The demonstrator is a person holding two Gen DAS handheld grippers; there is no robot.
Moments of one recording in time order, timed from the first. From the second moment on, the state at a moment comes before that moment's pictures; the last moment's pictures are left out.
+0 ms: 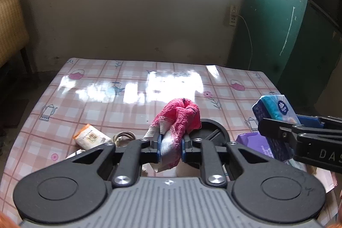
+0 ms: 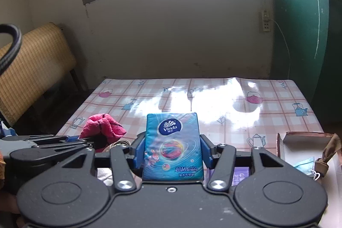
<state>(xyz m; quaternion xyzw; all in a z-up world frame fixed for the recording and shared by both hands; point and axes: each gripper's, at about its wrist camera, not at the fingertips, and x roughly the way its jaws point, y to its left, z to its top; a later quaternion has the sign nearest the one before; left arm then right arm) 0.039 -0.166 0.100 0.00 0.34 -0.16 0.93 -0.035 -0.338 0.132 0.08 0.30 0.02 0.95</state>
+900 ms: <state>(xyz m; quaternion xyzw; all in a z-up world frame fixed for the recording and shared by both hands) 0.028 -0.230 0.092 0.03 0.35 -0.23 0.91 -0.058 -0.400 0.125 0.11 0.30 -0.04 0.95</state>
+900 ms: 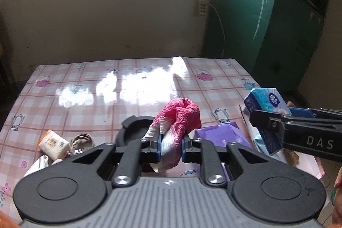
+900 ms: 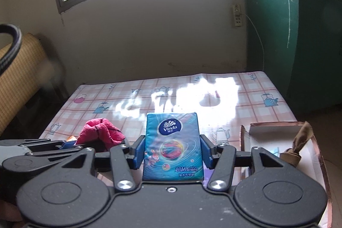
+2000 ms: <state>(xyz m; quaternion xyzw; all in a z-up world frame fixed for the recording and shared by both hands) -0.021 -0.350 0.060 0.06 0.38 -0.38 0.84 -0.110 -0.517 0.099 0.13 0.32 -0.15 0.93</state>
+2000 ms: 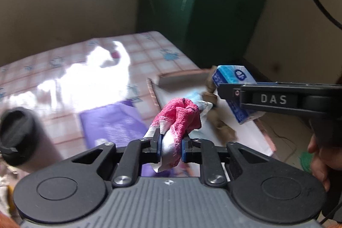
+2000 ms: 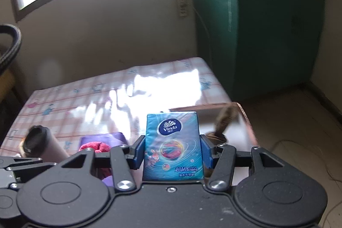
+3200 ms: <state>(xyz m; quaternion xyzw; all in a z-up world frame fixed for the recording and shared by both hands) -0.014 -0.313 0.086 0.08 0.36 -0.25 0.89 -0.115 -0.484 0.100 0.11 0.33 -0.16 0.93</state>
